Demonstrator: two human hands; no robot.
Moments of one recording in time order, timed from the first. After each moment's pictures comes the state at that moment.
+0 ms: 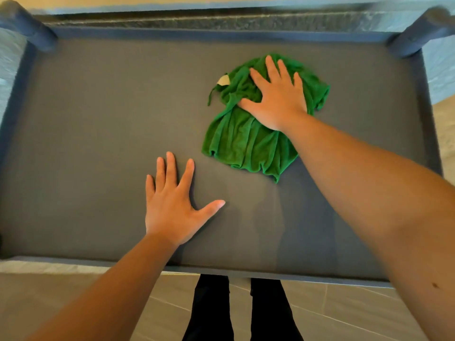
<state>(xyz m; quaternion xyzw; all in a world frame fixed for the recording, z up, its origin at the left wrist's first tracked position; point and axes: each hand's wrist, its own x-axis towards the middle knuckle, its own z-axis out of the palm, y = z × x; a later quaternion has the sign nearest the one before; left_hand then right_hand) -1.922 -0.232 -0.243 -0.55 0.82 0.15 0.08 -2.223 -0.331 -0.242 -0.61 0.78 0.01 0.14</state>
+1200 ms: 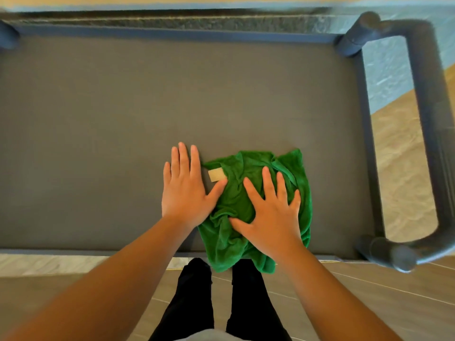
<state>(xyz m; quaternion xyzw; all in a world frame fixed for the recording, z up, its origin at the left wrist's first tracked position) -2.011 -0.201 -0.245 -0.53 0.83 0.16 0.05 -2.164 -0.076 -0.227 -0.55 0.80 0.07 0.23</state>
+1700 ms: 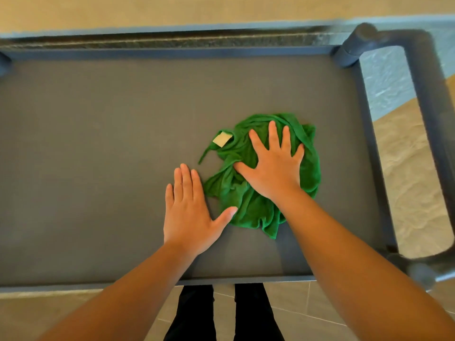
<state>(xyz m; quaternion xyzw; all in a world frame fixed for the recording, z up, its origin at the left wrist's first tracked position) -2.021 -0.208 -0.239 -0.51 0.84 0.16 0.10 -2.231 -0.207 -0.237 -0.52 0.84 0.03 0.18</state>
